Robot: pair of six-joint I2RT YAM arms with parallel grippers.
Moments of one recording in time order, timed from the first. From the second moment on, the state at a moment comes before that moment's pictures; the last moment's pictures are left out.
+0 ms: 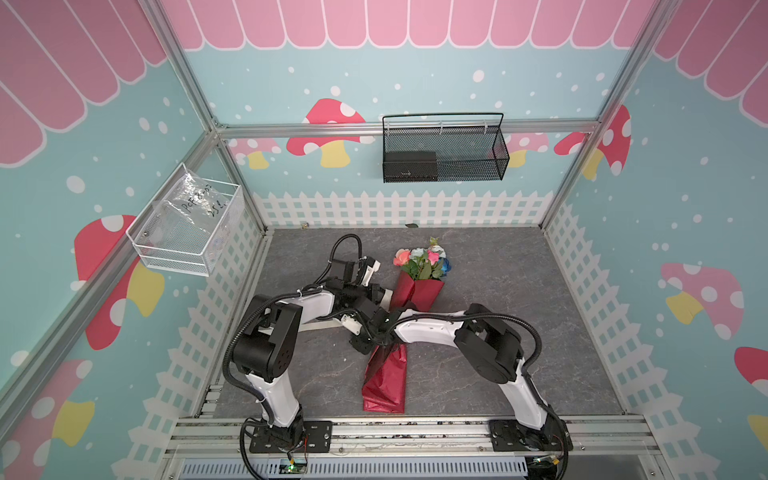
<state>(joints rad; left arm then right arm) -0.30 1.79 0.93 0.09 0.71 -0.30 1.02 2.13 1.44 -0.29 -0.12 -0.03</state>
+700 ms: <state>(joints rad) -0.48 1.44 0.73 0.38 0.38 -0.39 1.06 1.71 1.05 -0.13 -0.09 0.01</state>
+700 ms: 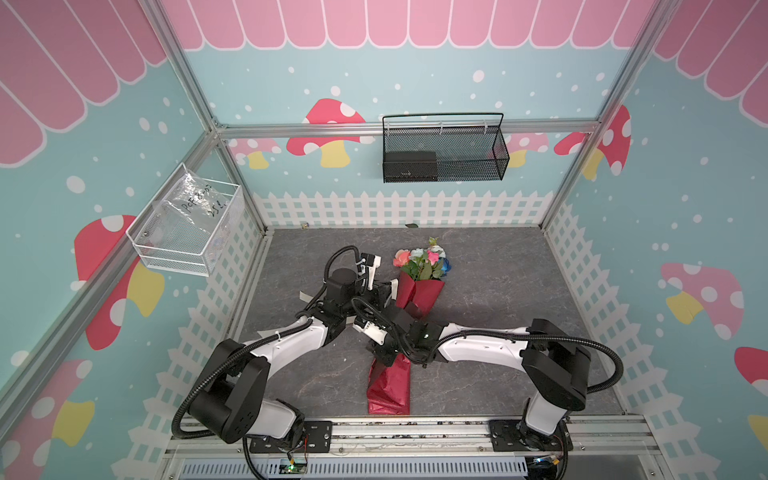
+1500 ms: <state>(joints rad) -0.49 1.58 0.87 0.32 0.41 -0.54 1.00 1.71 1.05 -0.12 -0.17 0.04</state>
